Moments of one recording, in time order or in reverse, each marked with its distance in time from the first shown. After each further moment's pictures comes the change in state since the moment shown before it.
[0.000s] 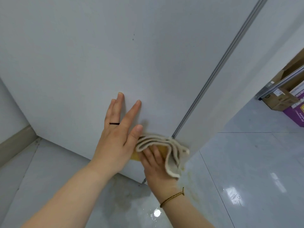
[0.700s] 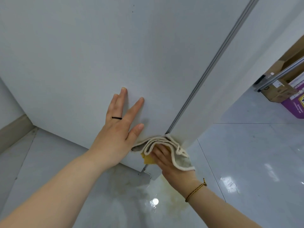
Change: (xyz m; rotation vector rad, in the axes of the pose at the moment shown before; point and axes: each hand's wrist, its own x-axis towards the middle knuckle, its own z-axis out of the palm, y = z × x) left_hand -0.010 -0.004 -0.001 0.071 -0.211 -0.027; right_hand -0.053 0.036 -0.001 0.094 -0.353 -0.222
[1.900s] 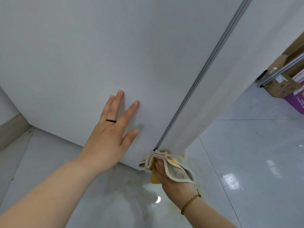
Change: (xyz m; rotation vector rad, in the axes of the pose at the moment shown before) left_hand -0.007 -0.018 0.011 0.171 0.002 0.031; right_hand -0.052 -0.021 0.035 0.313 -0.342 0.279
